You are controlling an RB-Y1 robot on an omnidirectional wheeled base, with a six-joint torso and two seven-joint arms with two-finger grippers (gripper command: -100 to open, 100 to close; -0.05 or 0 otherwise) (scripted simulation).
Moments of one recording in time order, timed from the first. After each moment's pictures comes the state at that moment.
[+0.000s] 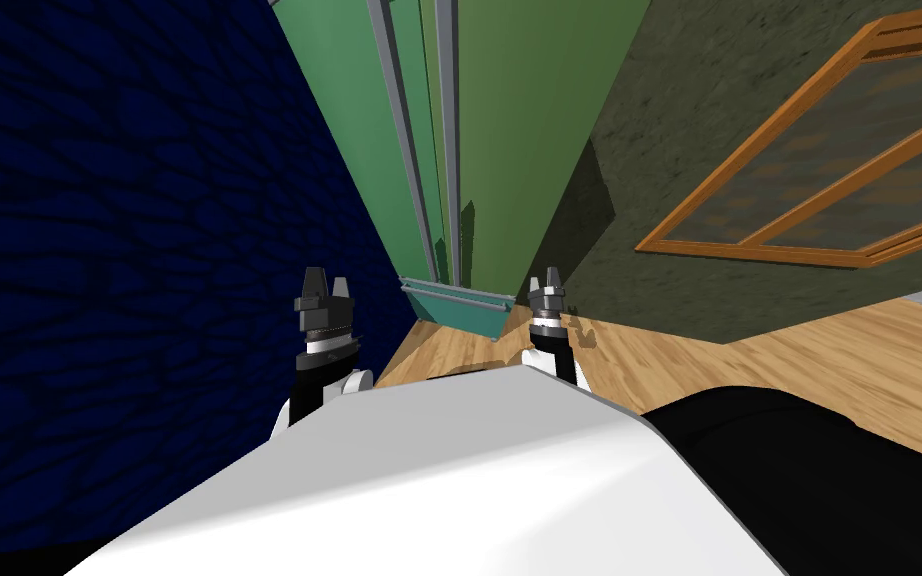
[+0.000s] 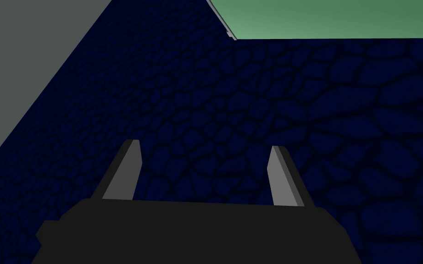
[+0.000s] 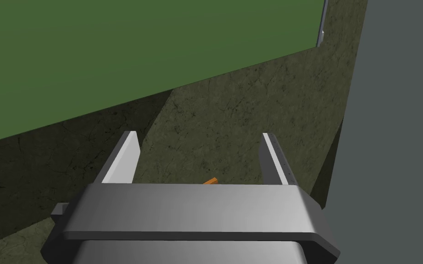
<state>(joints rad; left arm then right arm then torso) 0.52 0.04 -0.01 -2.38 -0.07 -0.42 -0.12 0.54 0.03 -0.07 -2.25 -0.04 -0.45 -0.02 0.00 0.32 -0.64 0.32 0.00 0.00</state>
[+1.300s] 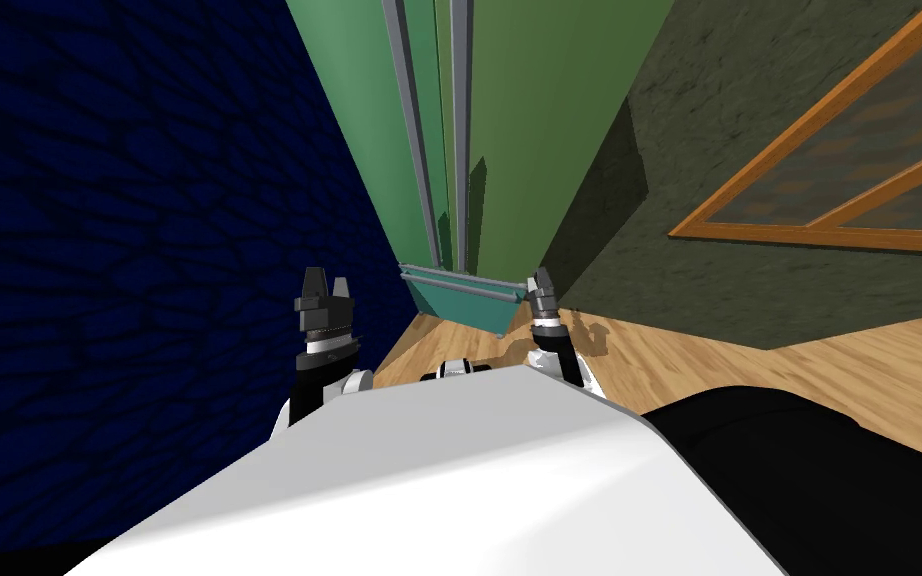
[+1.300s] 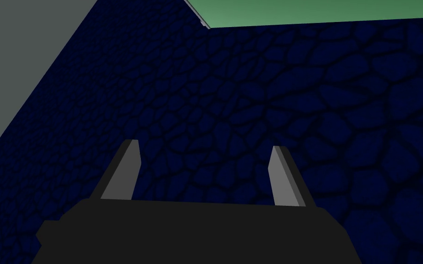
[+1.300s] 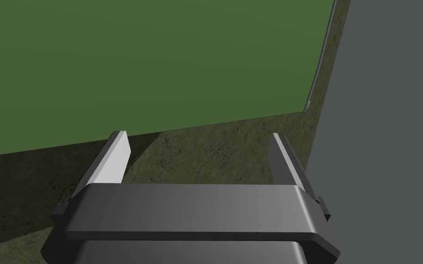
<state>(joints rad) 0.52 0.04 -0.01 -2.38 -0.07 -0.42 -0.12 0.52 -0.15 -0.07 -2.19 -0.04 -0.50 0.14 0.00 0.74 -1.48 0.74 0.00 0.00</state>
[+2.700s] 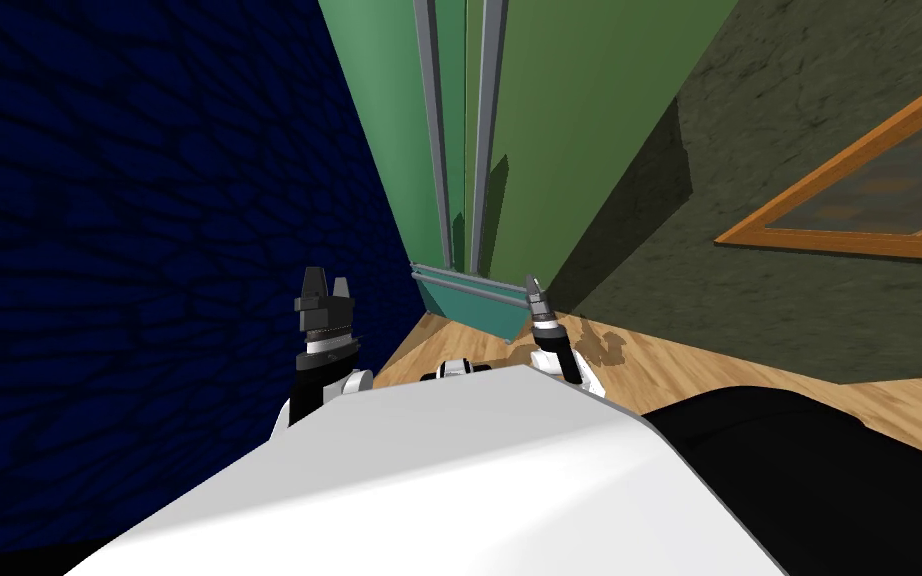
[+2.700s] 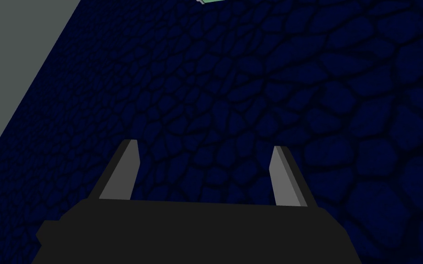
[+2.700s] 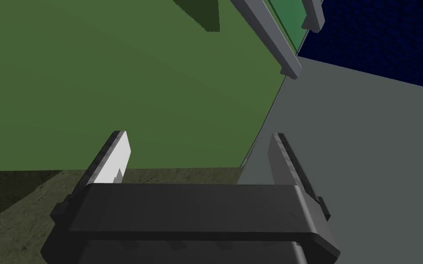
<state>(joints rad) 0.52 0.04 -0.01 -2.38 -0.07 -0.42 -0.12 0.49 -0.24 -0.07 -2.06 -0.03 -0.62 0.51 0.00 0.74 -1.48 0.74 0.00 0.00</state>
